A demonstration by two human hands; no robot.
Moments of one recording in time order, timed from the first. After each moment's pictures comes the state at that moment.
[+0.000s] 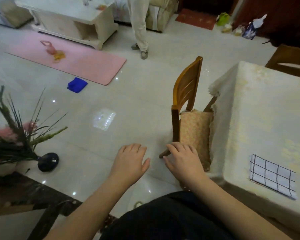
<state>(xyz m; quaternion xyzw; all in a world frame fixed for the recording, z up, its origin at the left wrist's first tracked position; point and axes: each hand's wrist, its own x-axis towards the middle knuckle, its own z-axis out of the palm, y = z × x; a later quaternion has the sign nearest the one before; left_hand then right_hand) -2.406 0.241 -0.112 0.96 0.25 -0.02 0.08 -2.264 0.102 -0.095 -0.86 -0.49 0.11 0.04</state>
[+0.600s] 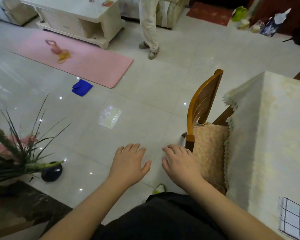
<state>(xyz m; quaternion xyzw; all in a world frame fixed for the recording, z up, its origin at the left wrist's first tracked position) -2.323 0.369 -0.124 0.94 0.30 -0.10 0.08 -2.184 0.241 -0.109 -0.85 -0.50 0.17 0.05</state>
